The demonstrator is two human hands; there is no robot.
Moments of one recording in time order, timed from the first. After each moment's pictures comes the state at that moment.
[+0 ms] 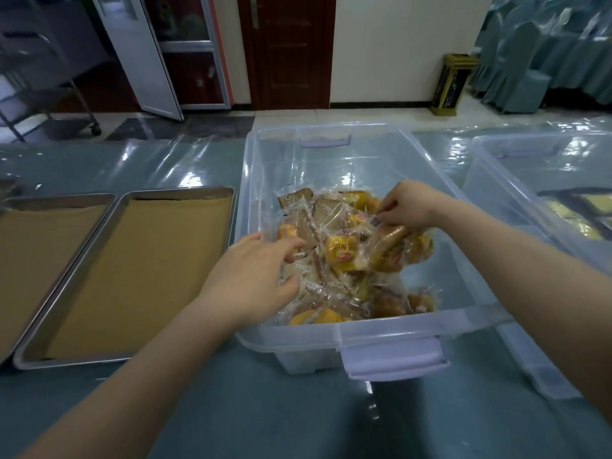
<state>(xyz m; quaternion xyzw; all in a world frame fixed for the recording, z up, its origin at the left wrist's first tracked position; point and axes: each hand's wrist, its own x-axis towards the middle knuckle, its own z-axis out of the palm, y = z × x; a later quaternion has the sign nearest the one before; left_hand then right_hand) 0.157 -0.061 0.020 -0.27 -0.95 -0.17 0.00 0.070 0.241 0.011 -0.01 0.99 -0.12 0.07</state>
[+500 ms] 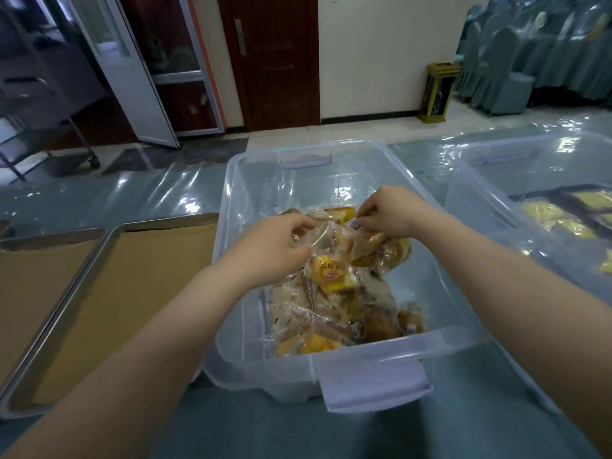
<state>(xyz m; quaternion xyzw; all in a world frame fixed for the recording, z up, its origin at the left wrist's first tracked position) 0.101 -0.002 0.043 -0.29 -0.92 -0.26 -0.05 0.072 0.242 0.020 -0.02 0.99 -0.15 -0.01</state>
